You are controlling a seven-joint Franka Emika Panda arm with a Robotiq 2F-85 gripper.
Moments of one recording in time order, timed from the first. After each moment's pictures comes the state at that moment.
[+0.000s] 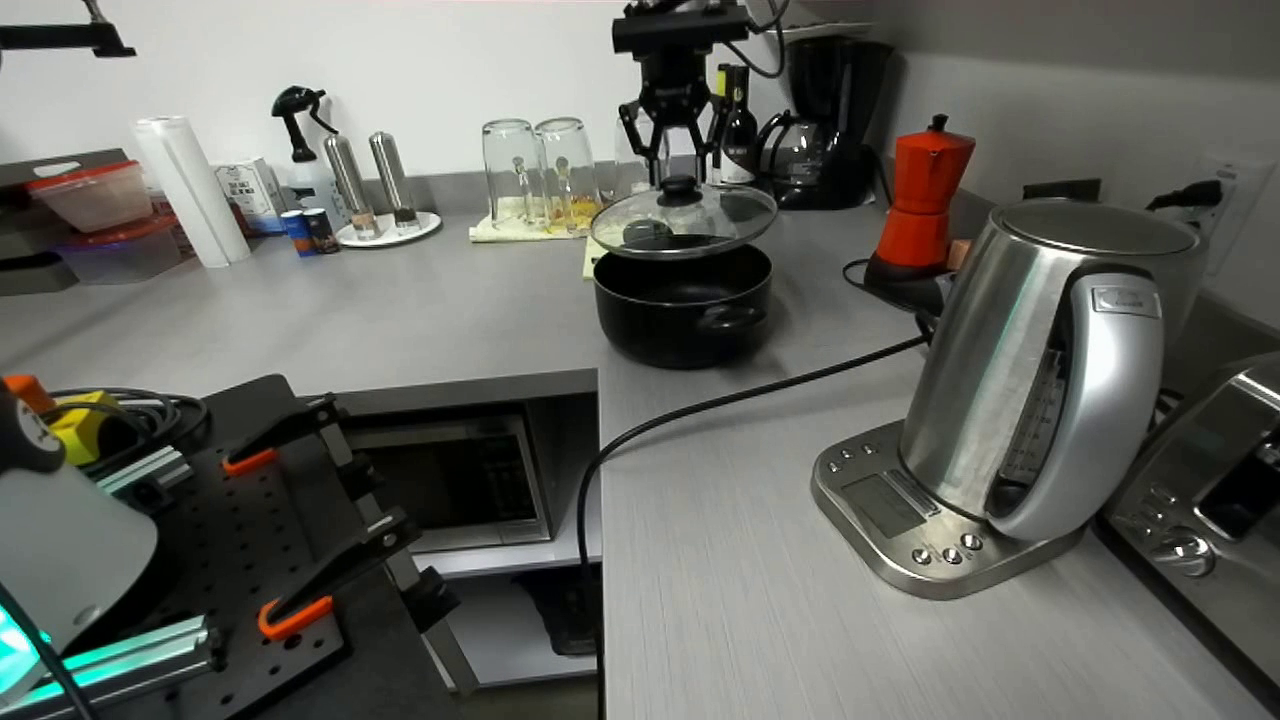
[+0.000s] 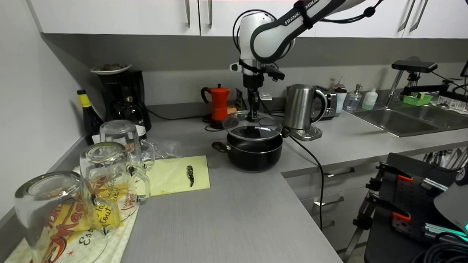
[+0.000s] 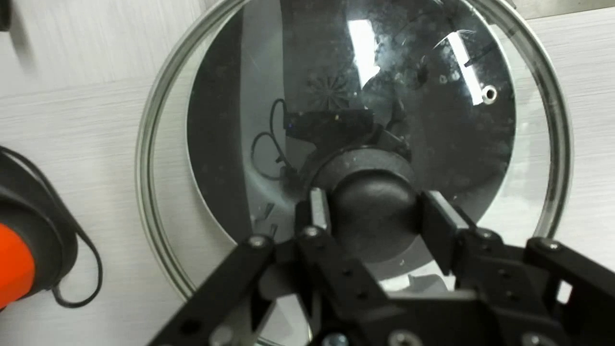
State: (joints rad) arm 0.00 0.52 0.12 -1.69 -0.18 2.19 -0.59
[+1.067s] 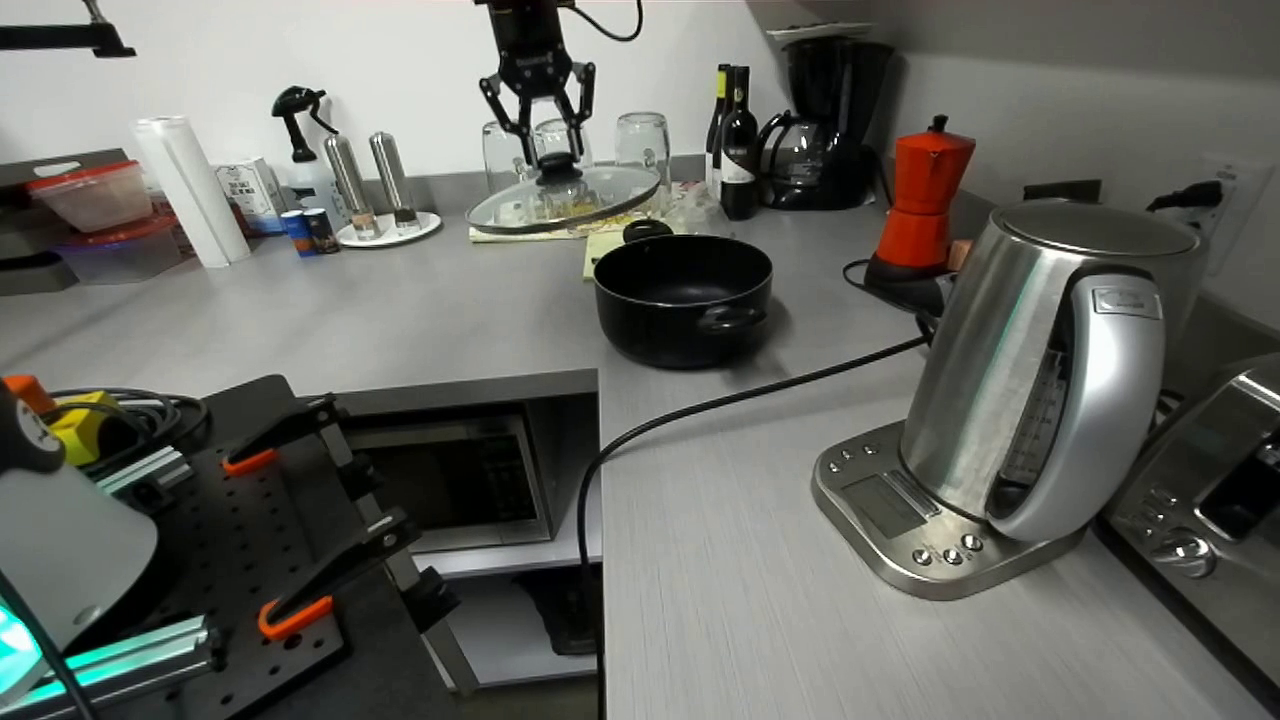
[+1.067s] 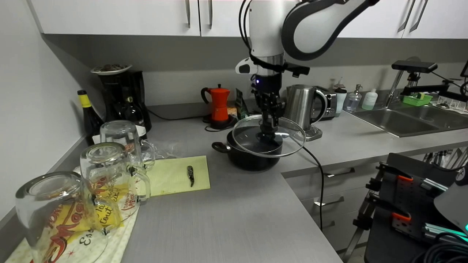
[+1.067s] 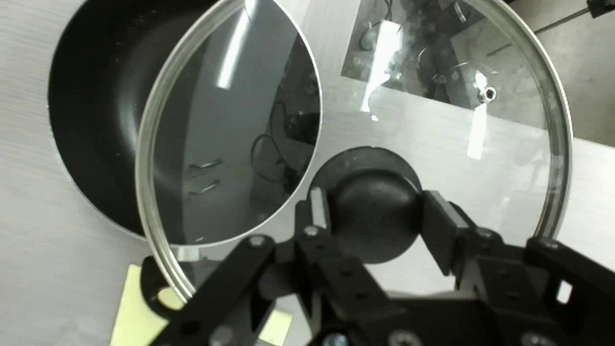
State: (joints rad) arm 0.13 0.20 0.20 -2.07 -0.29 2.20 -0.69
